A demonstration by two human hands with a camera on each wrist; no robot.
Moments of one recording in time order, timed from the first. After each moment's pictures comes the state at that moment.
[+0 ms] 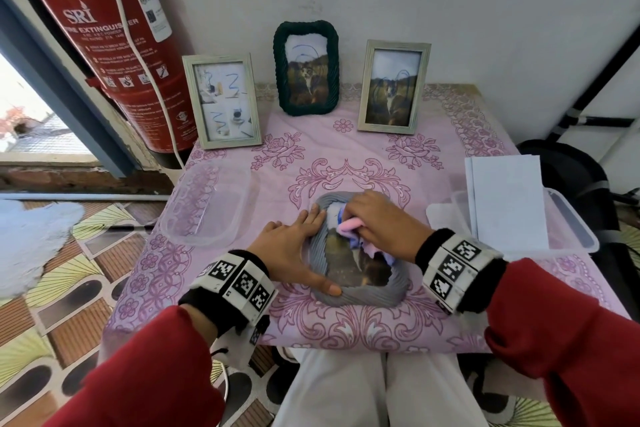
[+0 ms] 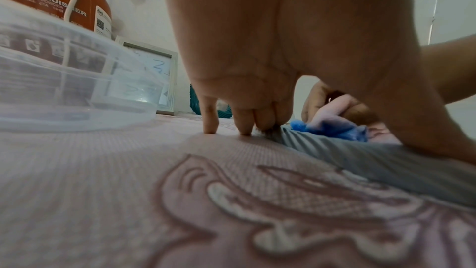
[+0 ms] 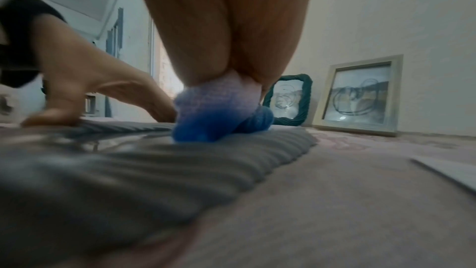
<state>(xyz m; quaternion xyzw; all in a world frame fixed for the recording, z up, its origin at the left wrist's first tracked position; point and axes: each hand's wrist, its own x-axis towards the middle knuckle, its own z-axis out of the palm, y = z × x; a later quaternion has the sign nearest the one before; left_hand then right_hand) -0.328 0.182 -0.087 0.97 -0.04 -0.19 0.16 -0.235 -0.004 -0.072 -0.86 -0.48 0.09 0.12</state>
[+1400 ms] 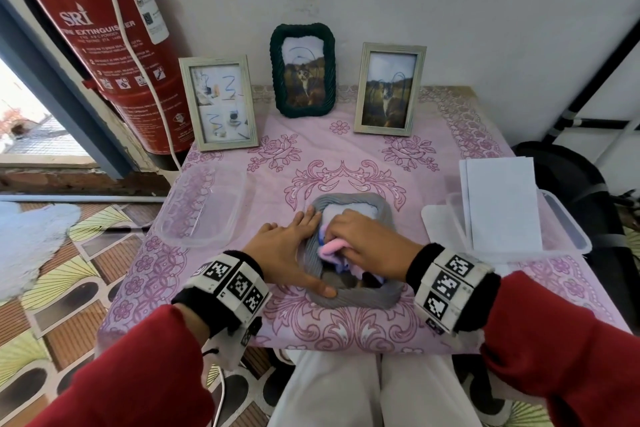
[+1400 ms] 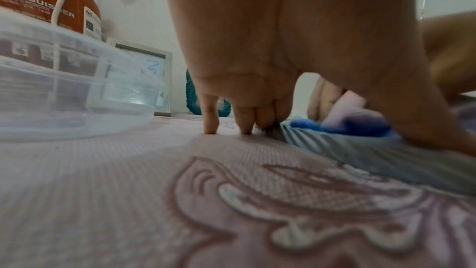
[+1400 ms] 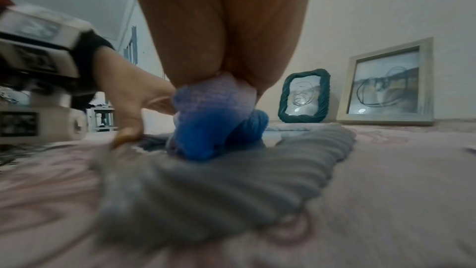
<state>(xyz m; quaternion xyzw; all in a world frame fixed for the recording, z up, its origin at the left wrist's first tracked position) -0.327 0.182 -0.087 0.97 -0.05 -0.18 0.14 -0.264 0.004 -0.062 -0.83 -0.52 0.15 0.16</state>
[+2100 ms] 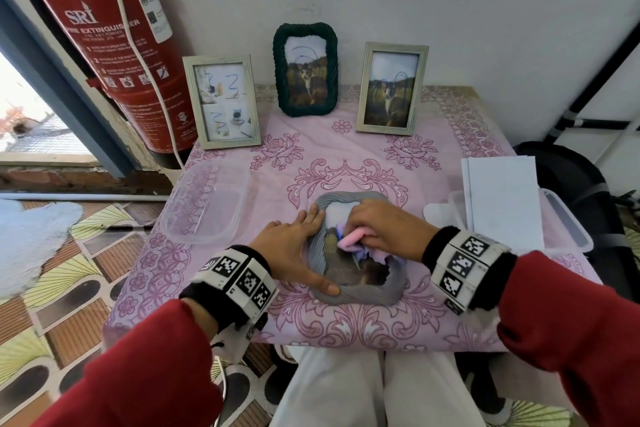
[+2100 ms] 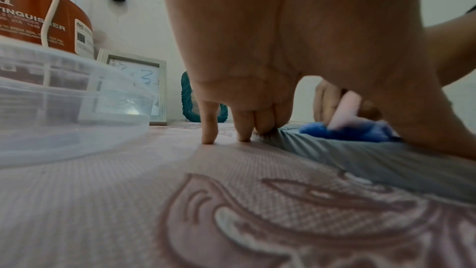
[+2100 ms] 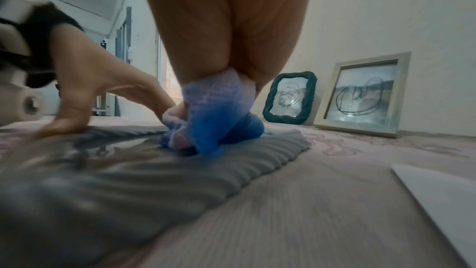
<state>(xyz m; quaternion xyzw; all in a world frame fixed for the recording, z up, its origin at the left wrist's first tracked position) -0.325 0.181 -0.085 0.97 -0.06 -0.19 0.14 -0.238 -0.016 -0.062 -0.83 -0.52 0.14 0.14</state>
